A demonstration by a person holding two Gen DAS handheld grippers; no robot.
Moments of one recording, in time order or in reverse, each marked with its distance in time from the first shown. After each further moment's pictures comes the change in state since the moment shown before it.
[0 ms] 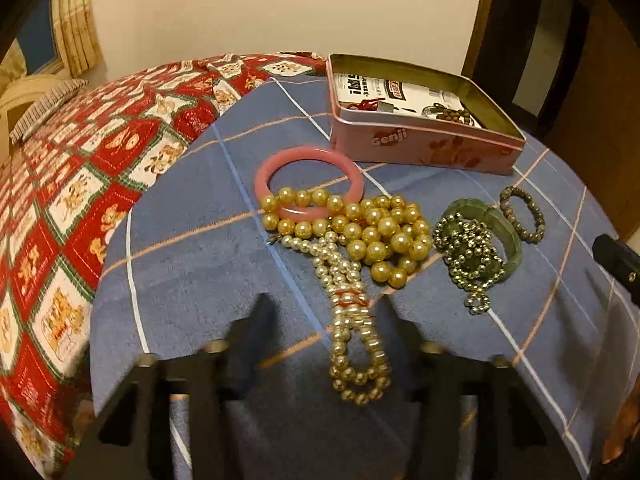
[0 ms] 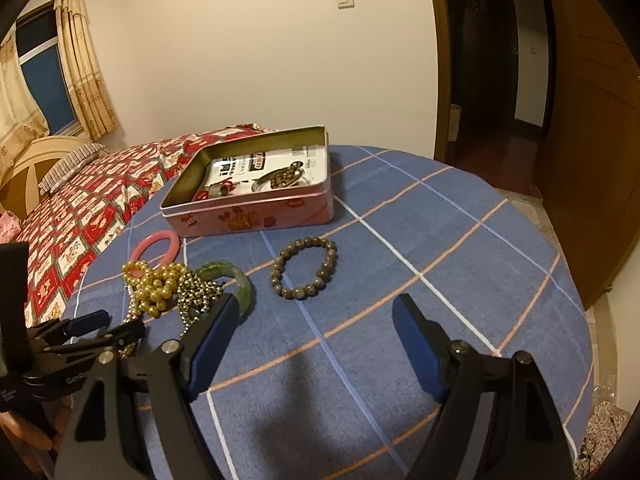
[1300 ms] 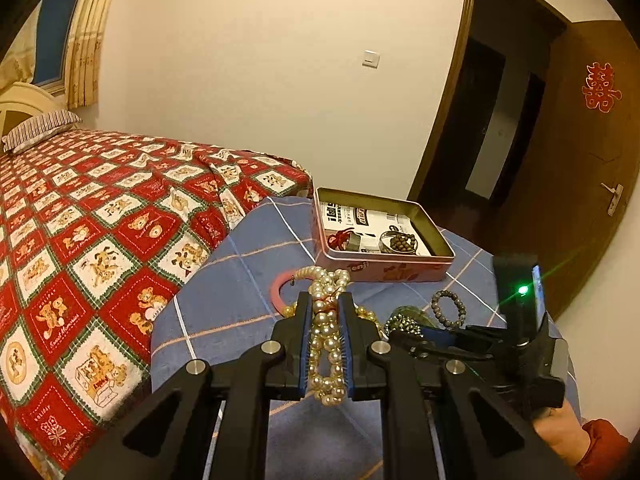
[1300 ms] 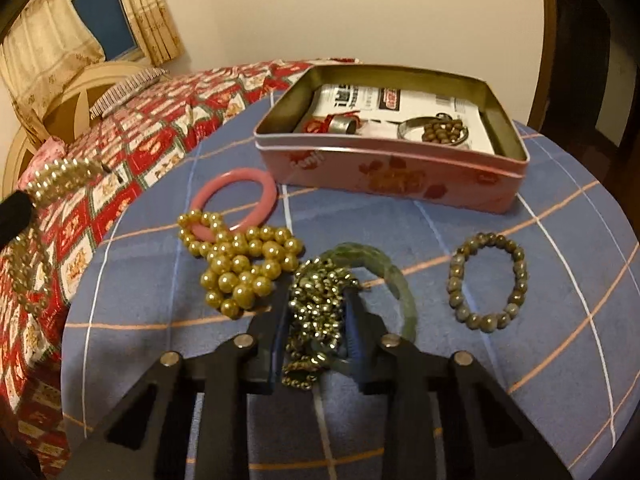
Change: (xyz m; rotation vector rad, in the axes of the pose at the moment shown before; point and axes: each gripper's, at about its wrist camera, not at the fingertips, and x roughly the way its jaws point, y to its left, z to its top) left arm -0.092 0.050 0.013 -0.073 -0.336 -0.212; right arm 0.080 0.087 0.006 -0.177 0.199 0.224
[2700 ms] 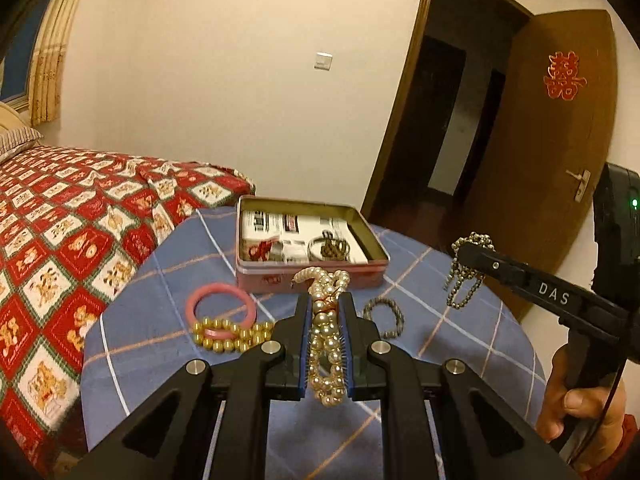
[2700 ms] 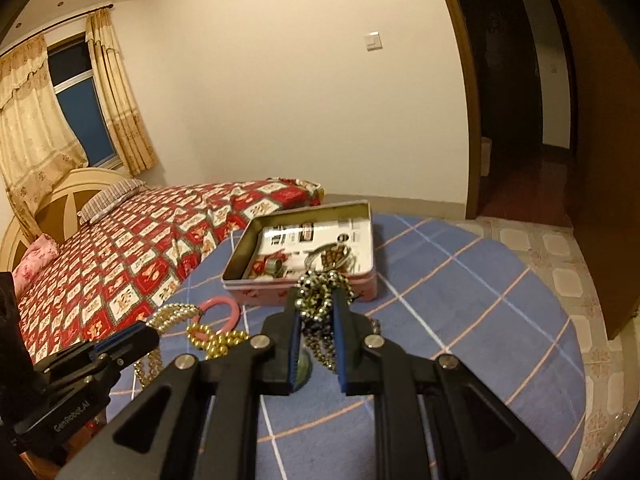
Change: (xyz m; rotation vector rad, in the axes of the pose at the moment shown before) left arm 0.012 -0.063 0.010 0.058 -0.034 -0.130; right arm -0.130 -0.044 0.013 0.131 -0.376 -0.101
